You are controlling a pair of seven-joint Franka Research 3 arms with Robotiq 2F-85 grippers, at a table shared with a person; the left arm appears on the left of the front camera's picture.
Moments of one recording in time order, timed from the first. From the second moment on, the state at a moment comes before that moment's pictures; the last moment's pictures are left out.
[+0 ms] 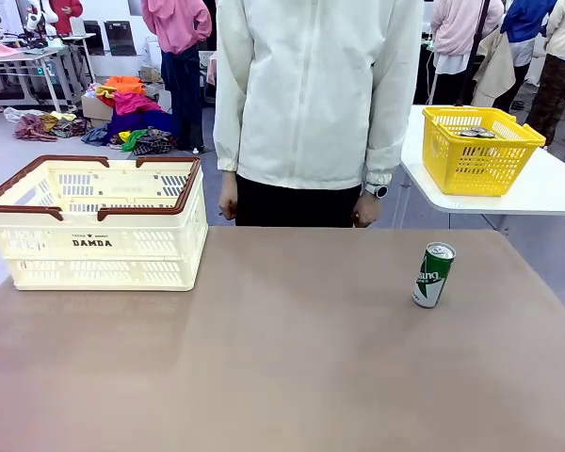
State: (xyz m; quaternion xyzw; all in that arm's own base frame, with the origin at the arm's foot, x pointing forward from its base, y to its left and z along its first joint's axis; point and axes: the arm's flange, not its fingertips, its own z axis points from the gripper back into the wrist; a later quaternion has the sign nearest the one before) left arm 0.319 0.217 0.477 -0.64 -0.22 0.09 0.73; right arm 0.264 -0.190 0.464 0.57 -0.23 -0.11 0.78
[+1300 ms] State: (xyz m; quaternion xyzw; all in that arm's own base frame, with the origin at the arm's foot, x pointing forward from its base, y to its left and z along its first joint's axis) left arm 0.319 0.217 0.476 -0.64 -0.22 0.09 0.73; right arm 0.417 0.060 0.504 0.09 -0.10 0.04 0.99
